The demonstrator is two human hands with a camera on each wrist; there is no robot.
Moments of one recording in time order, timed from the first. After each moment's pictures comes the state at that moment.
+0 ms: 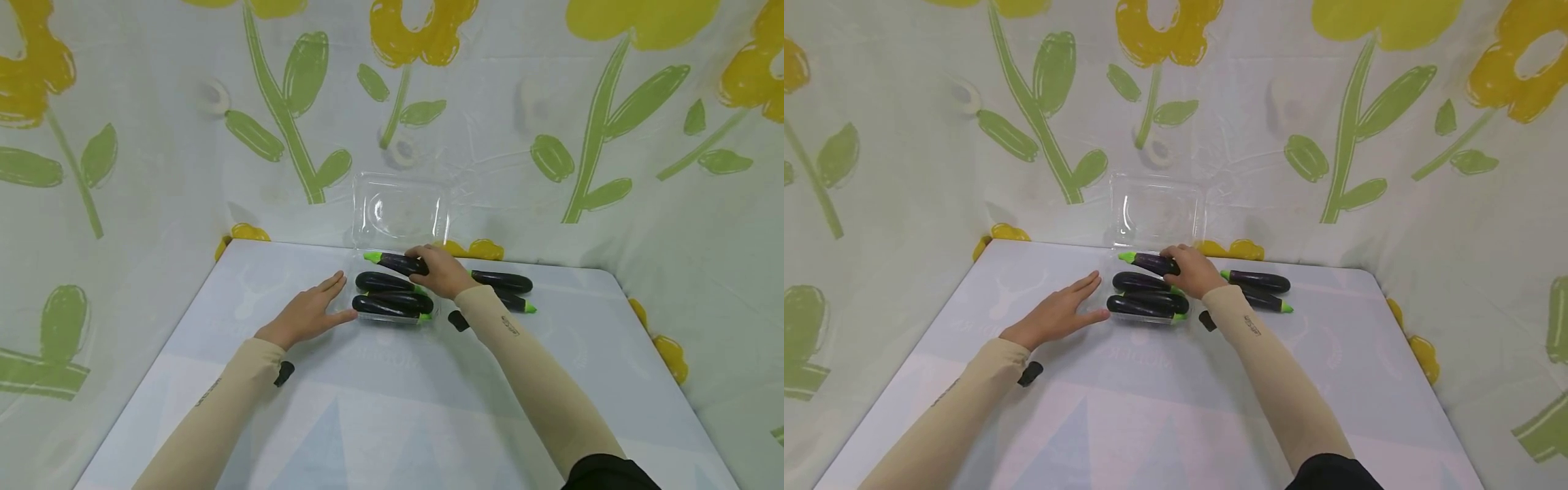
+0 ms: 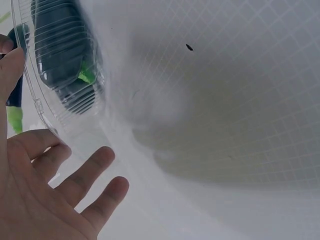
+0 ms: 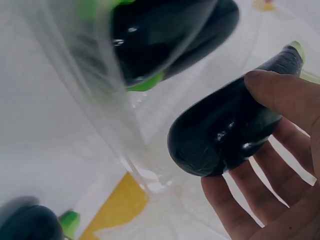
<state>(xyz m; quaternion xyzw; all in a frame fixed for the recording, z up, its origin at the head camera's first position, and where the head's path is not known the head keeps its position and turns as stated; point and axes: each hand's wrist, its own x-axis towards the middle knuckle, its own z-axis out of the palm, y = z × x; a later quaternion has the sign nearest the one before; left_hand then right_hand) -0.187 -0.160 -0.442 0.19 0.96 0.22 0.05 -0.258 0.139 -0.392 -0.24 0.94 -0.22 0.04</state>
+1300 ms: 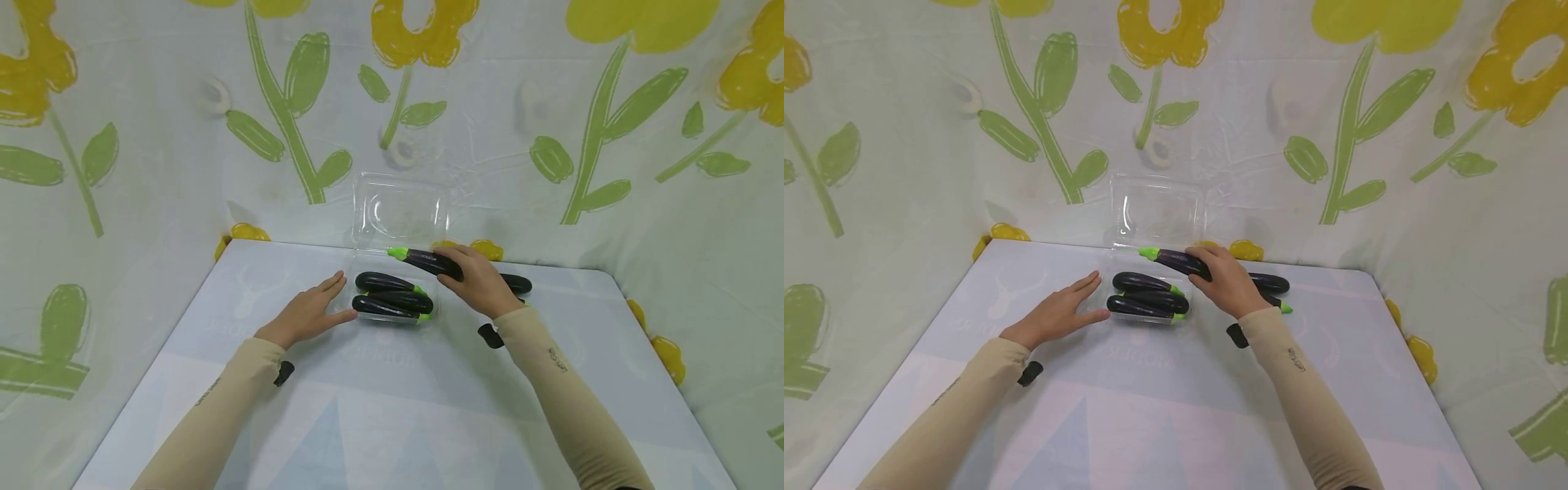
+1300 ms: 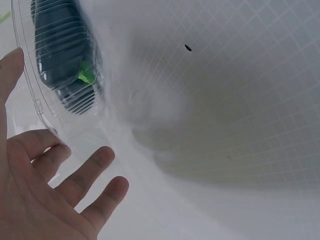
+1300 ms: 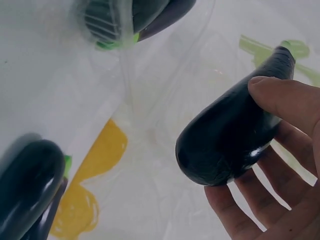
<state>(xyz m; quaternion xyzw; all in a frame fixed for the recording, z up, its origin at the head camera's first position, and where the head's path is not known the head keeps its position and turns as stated) -0.187 -0.160 -0.441 0.19 0.96 0.22 0.06 -0.213 0.189 -0.369 -0.25 0.94 -0.23 -0.07</state>
